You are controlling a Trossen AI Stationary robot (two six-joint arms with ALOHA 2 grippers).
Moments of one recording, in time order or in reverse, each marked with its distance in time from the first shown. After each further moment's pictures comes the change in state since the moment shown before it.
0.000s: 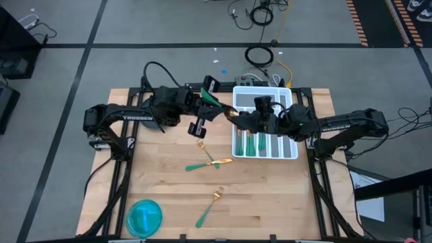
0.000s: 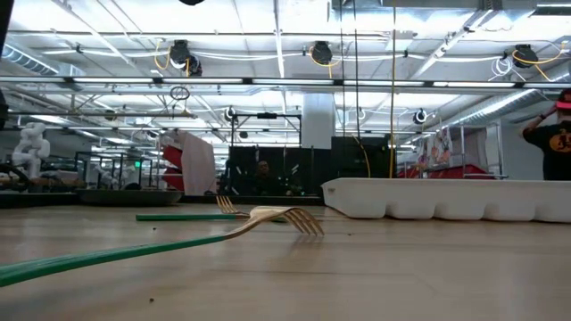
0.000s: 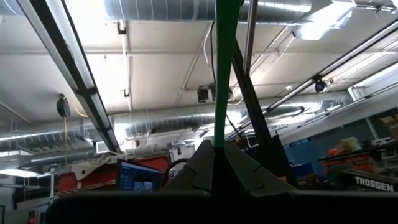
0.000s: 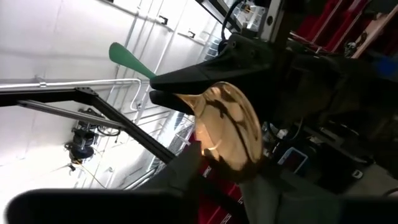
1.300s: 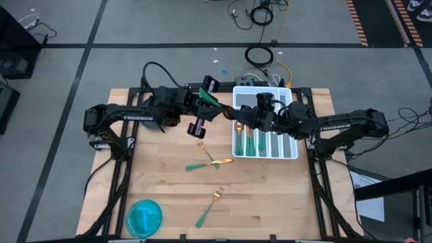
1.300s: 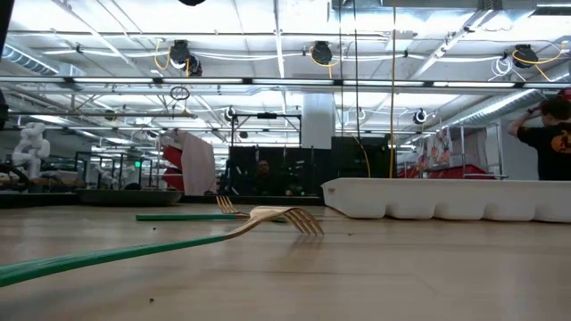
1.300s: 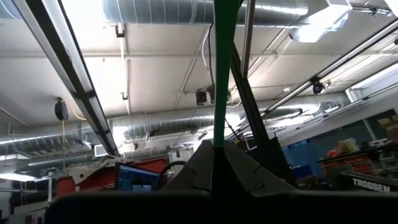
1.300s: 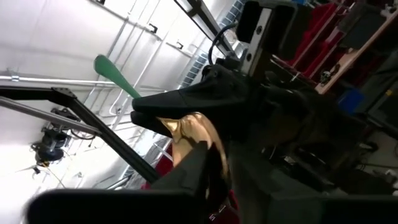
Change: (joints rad) left arm -0.001 0.001 -0.001 0.023 0.004 -0.005; right arm -0.031 -0.002 0.002 -0.036 0.052 -0.103
